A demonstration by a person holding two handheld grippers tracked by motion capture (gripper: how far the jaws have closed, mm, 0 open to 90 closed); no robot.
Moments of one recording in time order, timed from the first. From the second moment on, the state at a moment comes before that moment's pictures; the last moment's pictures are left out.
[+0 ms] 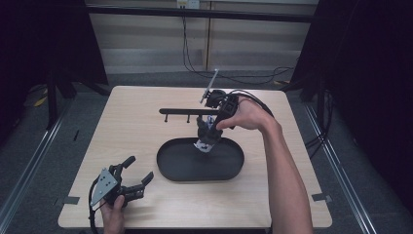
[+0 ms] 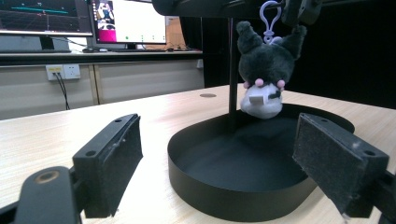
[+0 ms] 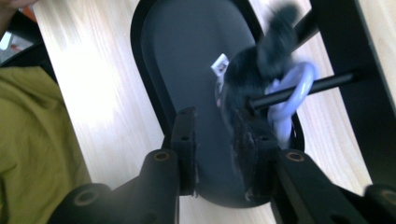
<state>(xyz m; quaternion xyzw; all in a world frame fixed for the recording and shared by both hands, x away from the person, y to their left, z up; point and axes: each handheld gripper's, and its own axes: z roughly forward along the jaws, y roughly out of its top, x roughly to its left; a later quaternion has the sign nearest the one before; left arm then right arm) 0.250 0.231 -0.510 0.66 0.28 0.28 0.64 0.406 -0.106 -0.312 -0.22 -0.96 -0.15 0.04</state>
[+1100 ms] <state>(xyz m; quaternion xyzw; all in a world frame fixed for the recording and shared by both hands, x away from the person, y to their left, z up) 0.250 0.231 -0.510 0.66 0.28 0.27 0.64 0.320 -0.150 -0.359 -0.25 -0.88 -0.39 -0.01</state>
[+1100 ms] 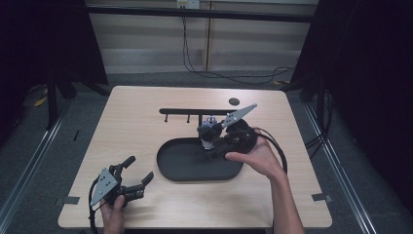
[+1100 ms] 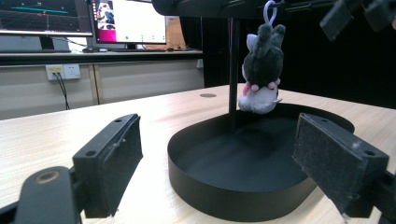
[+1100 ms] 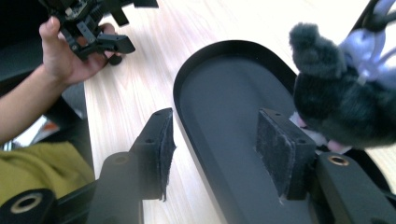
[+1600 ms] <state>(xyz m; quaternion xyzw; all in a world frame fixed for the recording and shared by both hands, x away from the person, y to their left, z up) 0.250 0.231 -0.510 0.66 0.28 0.28 0.64 0.278 -0.173 -0.424 -0.31 -0.82 -0.47 -0.07</state>
